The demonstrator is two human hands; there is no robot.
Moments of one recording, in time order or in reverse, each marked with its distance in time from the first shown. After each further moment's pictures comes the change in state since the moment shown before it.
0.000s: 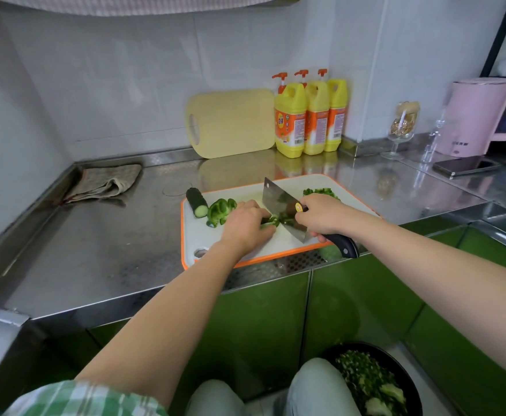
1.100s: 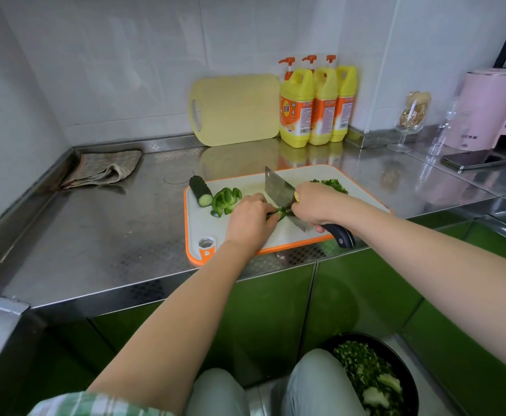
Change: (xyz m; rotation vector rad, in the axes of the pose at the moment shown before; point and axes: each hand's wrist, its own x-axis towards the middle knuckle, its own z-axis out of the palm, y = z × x) left_hand -0.009 -0.002 0.016 -0.079 0.258 0.049; right_hand 0.016 -0.027 0.010 -0.275 -0.034 0.092
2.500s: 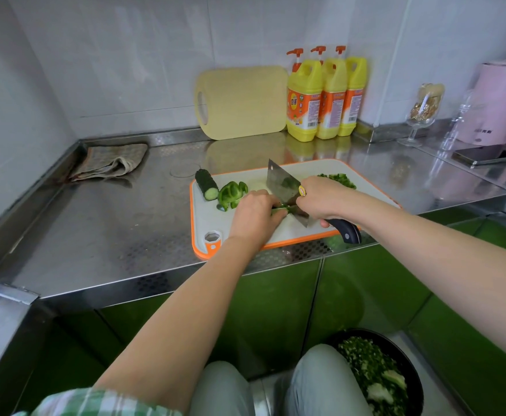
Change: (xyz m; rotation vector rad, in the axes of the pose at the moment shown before) left_hand -0.001 0.000 -0.003 0.004 -0.013 -0.049; right_hand -0.001 -0.002 0.001 0.047 -0.003 -0.052
